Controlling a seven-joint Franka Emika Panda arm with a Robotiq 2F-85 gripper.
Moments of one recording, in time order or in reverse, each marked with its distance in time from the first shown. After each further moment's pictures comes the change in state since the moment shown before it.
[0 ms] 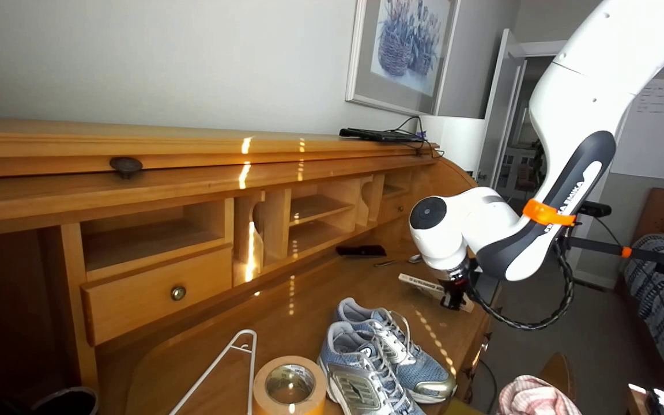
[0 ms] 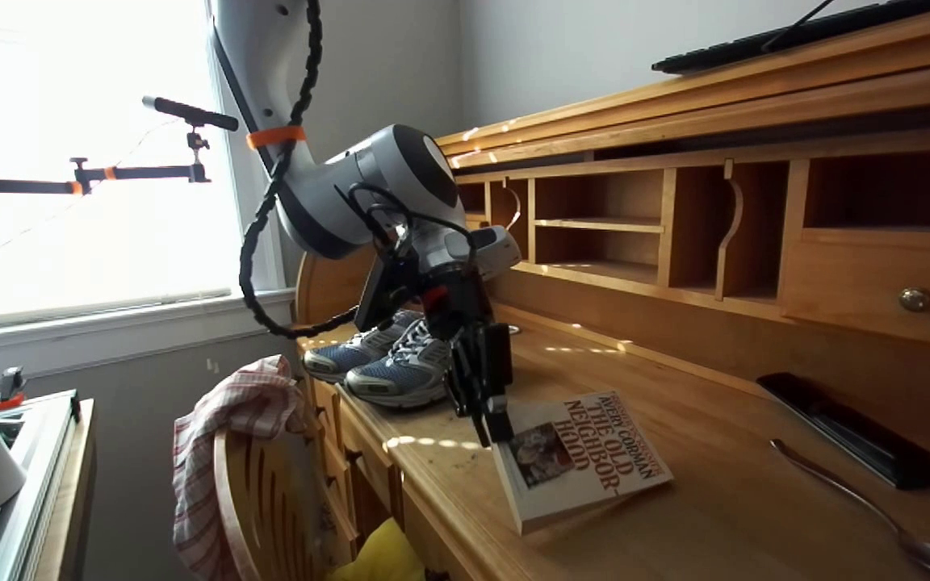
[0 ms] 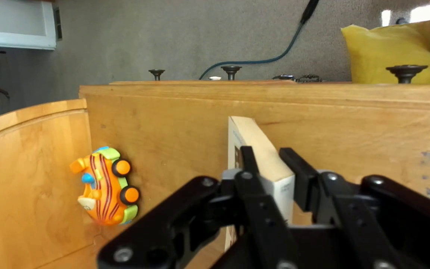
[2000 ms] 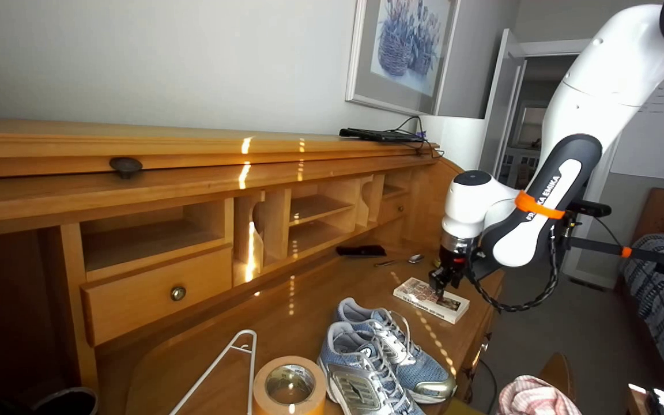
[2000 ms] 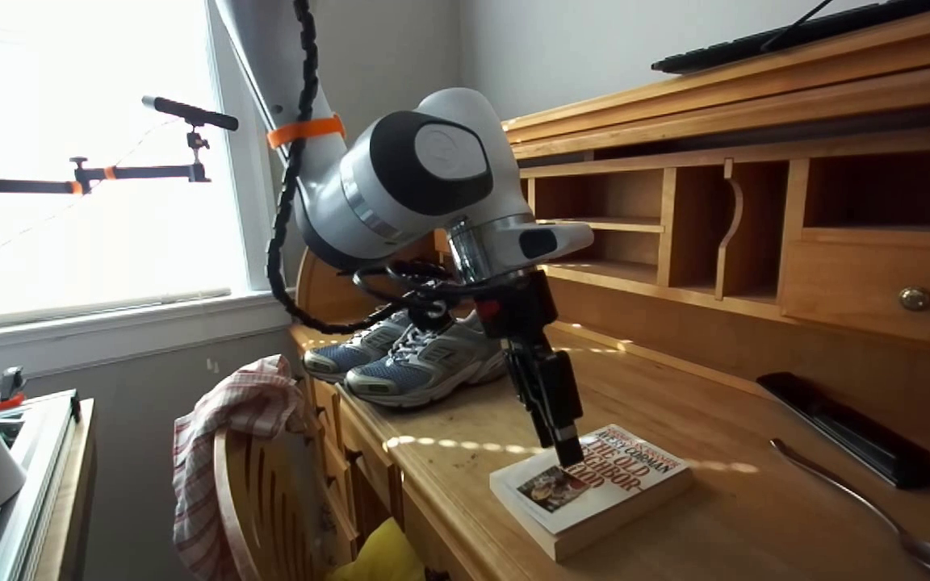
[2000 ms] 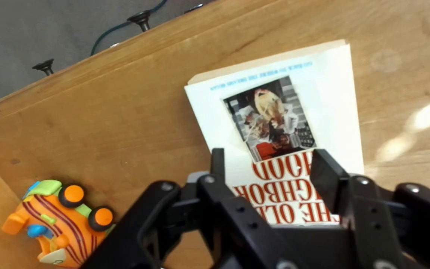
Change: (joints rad) arm -0.157 0.039 -0.100 0.014 0.400 0.542 -0.197
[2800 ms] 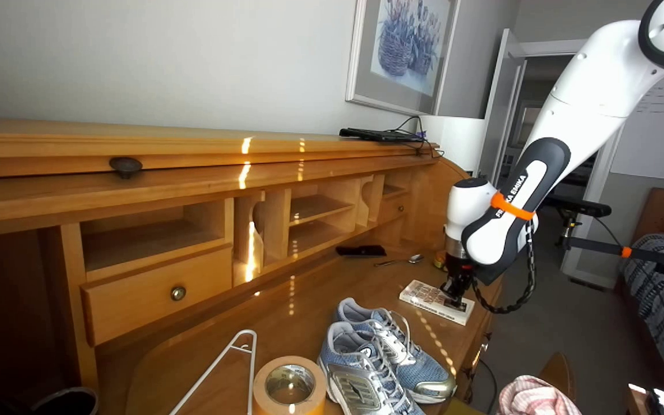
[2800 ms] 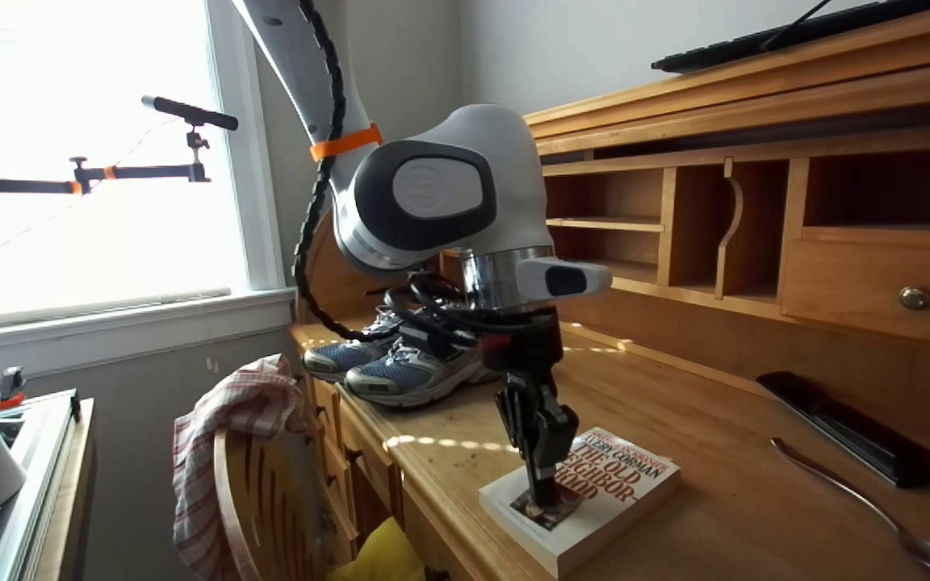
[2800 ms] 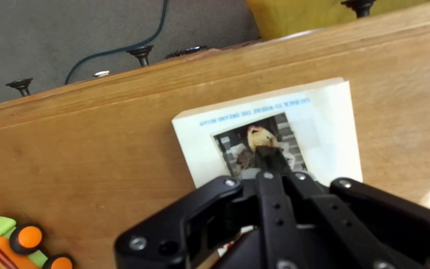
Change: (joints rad) arm 0.010 0.058 -0.009 0.020 0.399 -0.083 -0.522
